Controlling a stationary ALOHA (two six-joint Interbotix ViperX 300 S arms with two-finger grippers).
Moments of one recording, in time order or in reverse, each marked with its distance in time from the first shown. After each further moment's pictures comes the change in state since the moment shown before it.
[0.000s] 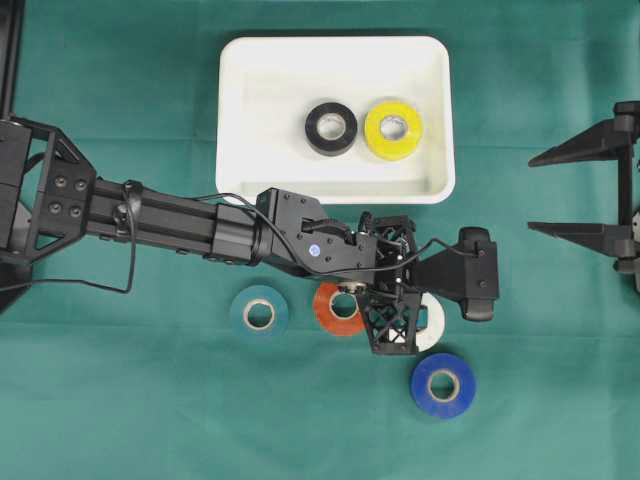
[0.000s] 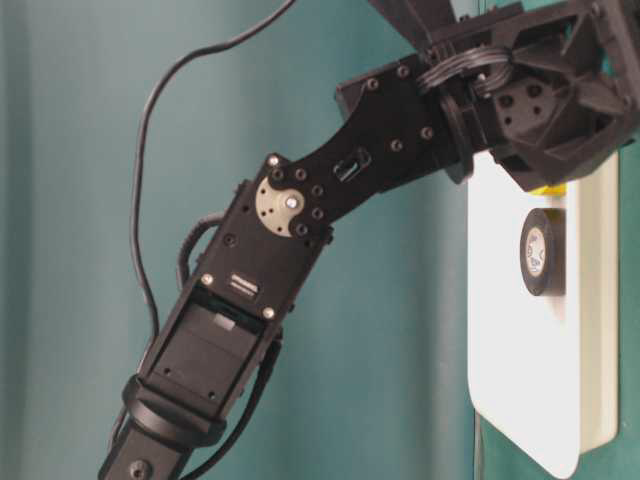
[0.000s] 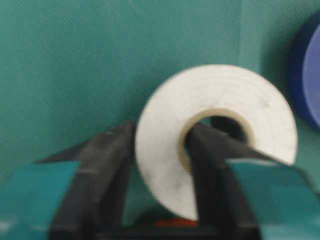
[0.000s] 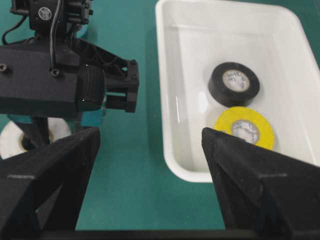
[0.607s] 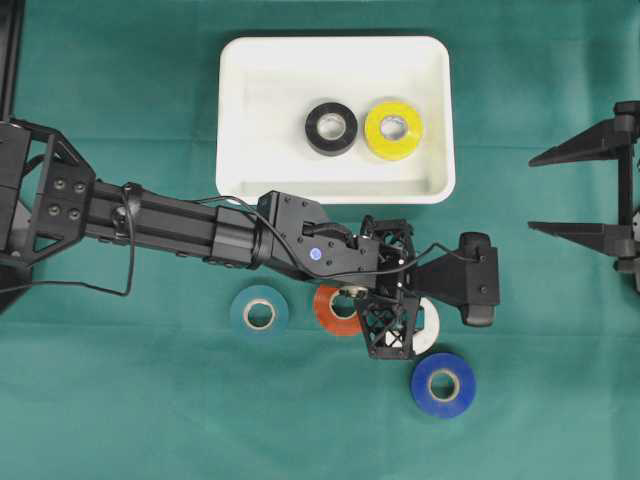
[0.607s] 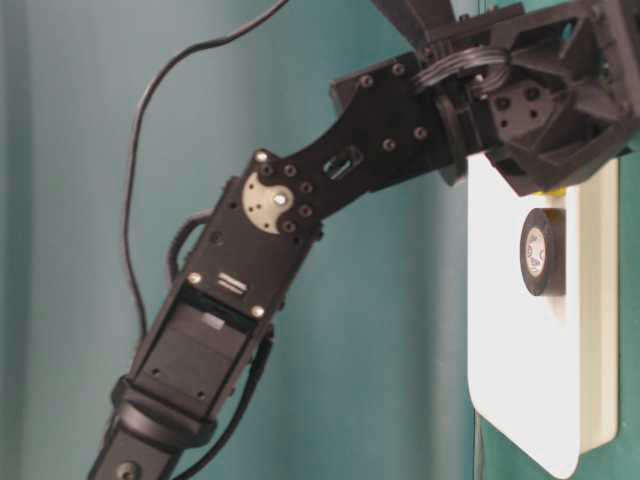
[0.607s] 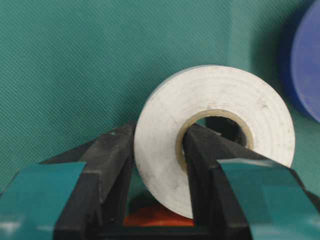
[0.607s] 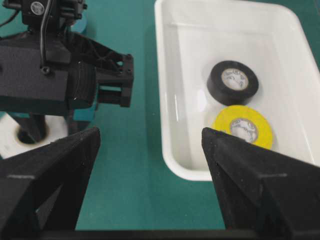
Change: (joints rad) left arm -0.012 -0.014 -0.014 0.000 0.058 -0.002; right arm 0.000 0.000 0.000 -0.005 0.005 -0.002
